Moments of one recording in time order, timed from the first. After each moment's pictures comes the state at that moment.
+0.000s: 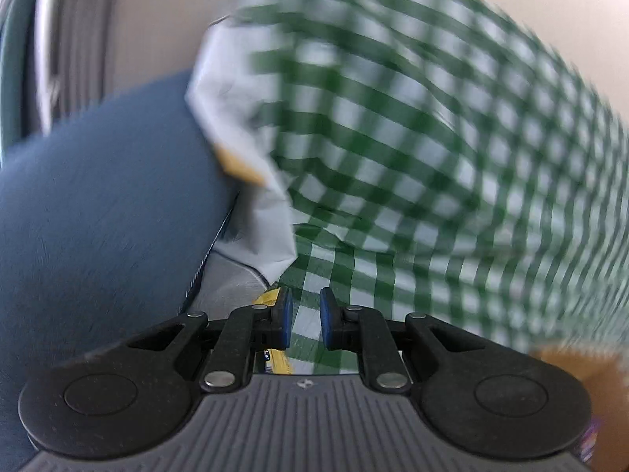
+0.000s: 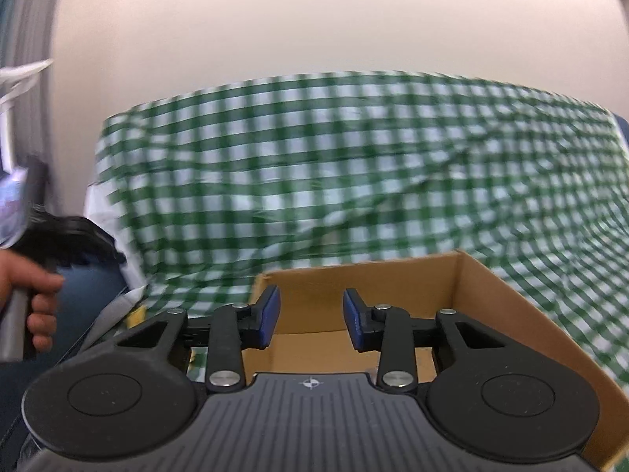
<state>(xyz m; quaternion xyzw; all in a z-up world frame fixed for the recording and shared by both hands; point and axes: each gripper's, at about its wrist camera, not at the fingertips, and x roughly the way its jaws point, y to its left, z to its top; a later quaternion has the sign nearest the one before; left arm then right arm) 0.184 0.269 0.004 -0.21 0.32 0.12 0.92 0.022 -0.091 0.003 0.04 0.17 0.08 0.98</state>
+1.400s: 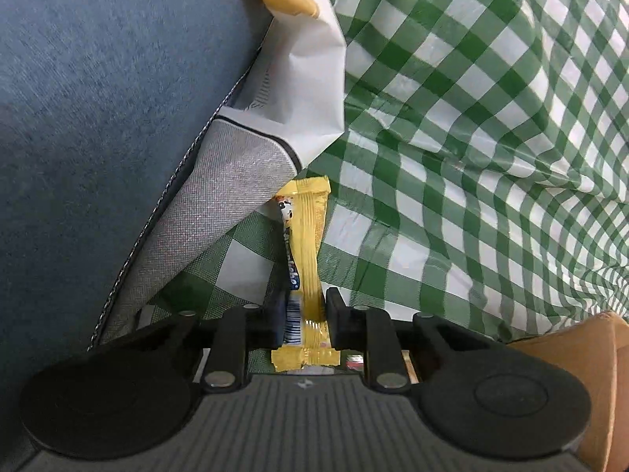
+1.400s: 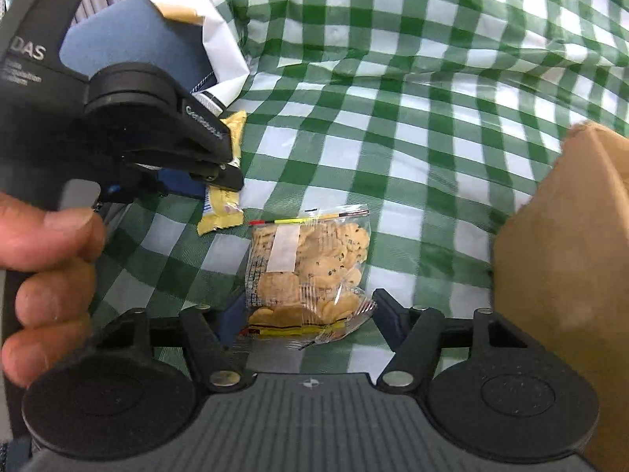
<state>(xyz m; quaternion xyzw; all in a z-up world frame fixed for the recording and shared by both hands) 0.227 0.278 -0.085 -0.23 0.45 0.09 0.86 0.174 0.102 -0.086 -0.05 0.46 0.20 0.86</state>
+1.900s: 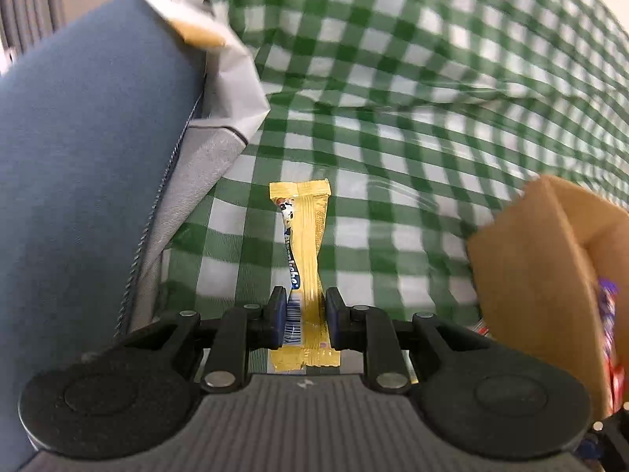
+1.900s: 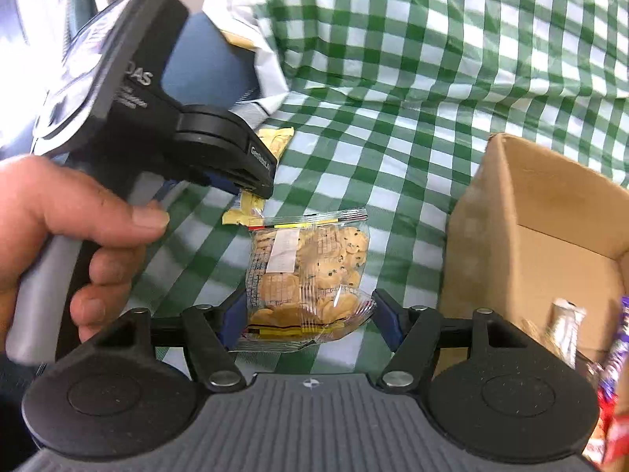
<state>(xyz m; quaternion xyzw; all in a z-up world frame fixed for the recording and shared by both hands) 0.142 0.216 -0.035 -0.09 0.45 0.05 0.89 0.075 0.055 -0.021 -0.08 0.42 0.24 0.87</state>
